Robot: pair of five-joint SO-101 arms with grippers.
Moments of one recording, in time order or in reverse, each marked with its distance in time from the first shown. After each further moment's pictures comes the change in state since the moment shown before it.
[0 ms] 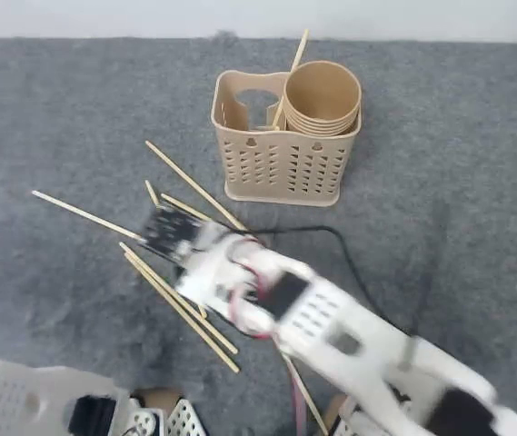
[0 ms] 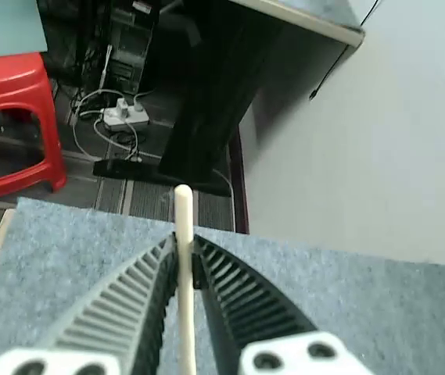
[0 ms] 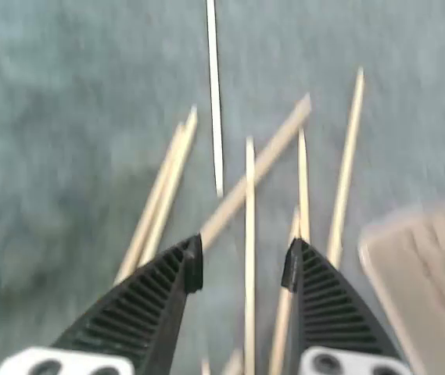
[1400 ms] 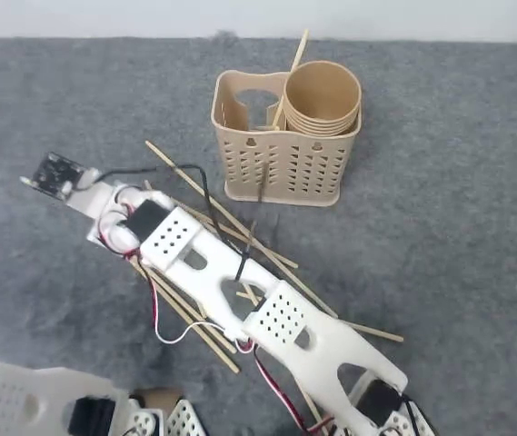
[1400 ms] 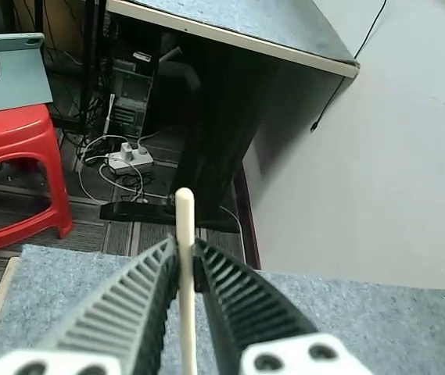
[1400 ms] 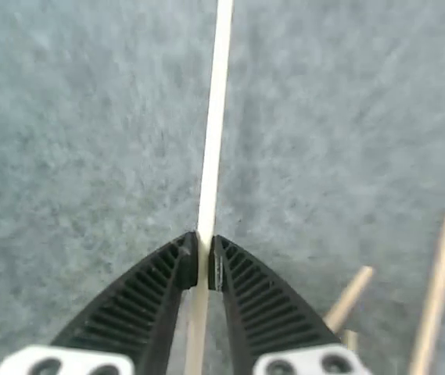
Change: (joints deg) left arm -1.1 0.0 8.7 -13.2 -3.6; right arm -1.8 91.2 -119.5 35.4 0.0
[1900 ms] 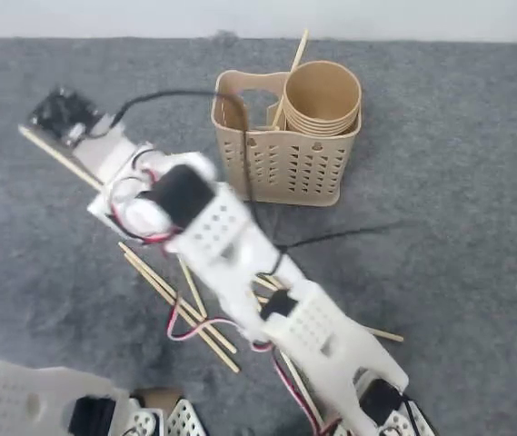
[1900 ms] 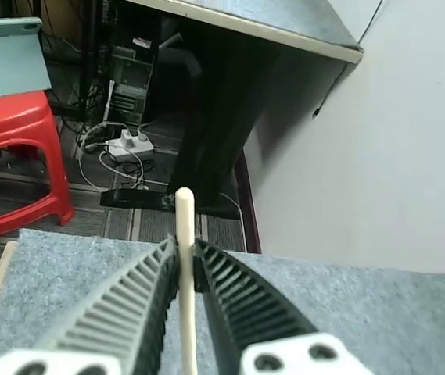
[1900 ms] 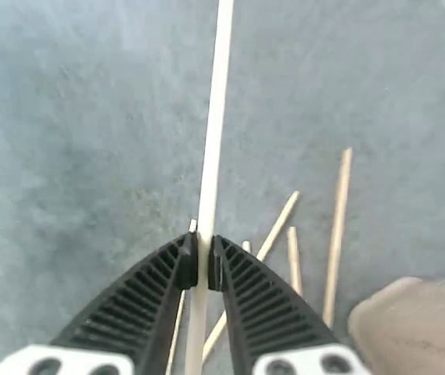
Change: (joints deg) left arm 1.0 -1.5 2.5 1.1 0.0; right arm 1.2 -24.0 -15.8 35.2 -9.3
